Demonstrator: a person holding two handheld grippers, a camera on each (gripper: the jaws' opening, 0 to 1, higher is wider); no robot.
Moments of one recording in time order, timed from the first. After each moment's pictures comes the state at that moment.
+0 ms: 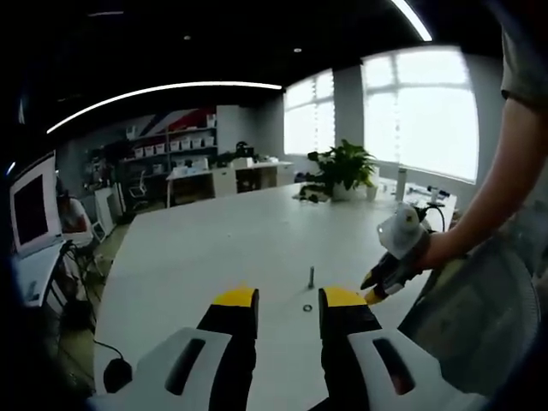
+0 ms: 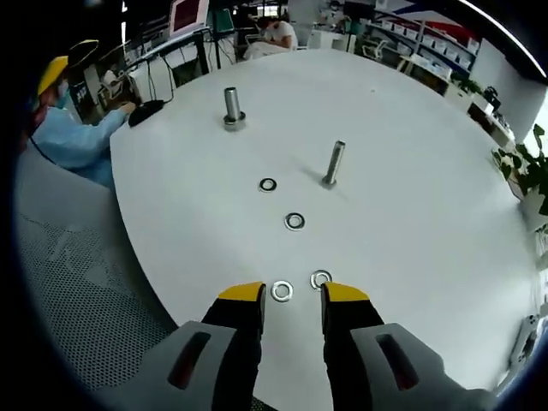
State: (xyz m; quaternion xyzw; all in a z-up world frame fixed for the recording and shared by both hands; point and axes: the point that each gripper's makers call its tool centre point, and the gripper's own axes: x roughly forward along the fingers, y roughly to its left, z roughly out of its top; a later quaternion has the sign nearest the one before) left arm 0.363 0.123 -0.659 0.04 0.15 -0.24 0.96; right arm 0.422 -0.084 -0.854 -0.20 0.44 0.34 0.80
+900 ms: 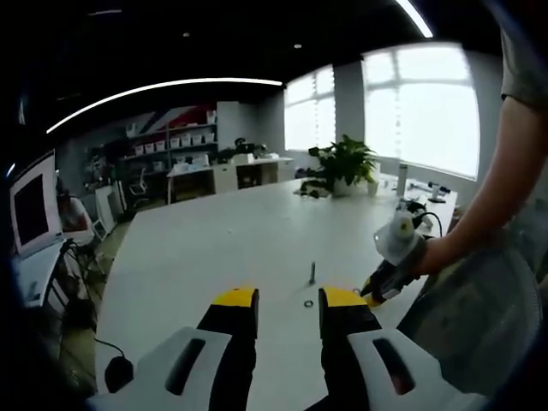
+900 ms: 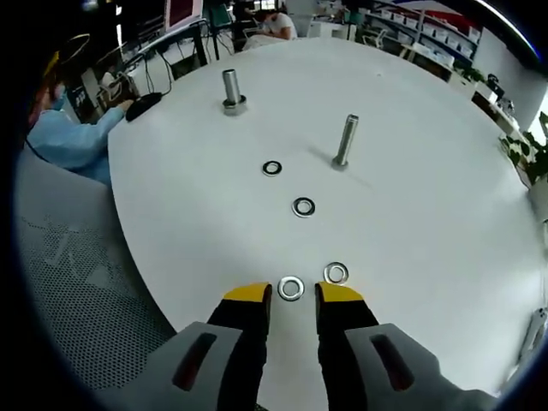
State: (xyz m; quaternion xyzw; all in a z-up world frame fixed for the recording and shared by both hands) left arm 0.362 0.124 -0.664 0.04 0.16 -0.24 0.96; right arm 0.418 -0.081 -0.876 -0.20 0.47 0.34 0.79
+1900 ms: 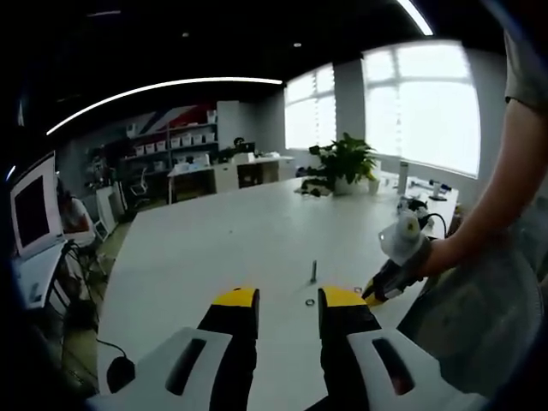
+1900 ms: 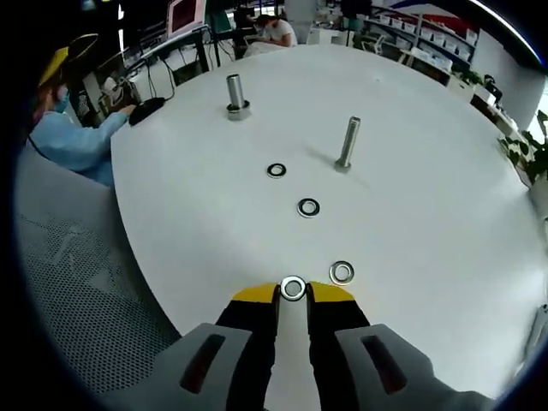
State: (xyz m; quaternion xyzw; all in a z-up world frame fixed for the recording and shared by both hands) left arm 0.362 0.124 -0.665 0.05 0.17 -0.23 0.96; right arm 0.414 -0.078 -0.875 -0.18 0.45 0.34 0.81
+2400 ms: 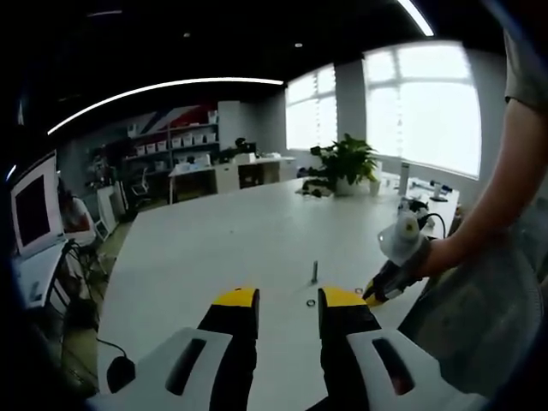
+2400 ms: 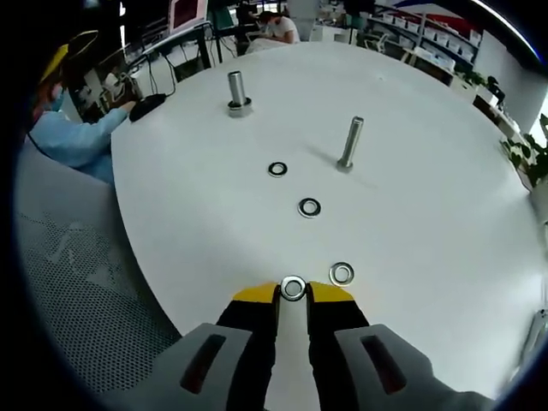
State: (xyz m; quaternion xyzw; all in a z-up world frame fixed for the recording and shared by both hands) left arm 0.363 0.126 -0.664 0.04 0.16 -0.23 0.96; right arm 0.415 -0.076 -0.875 -0.19 0.46 0.34 0.80
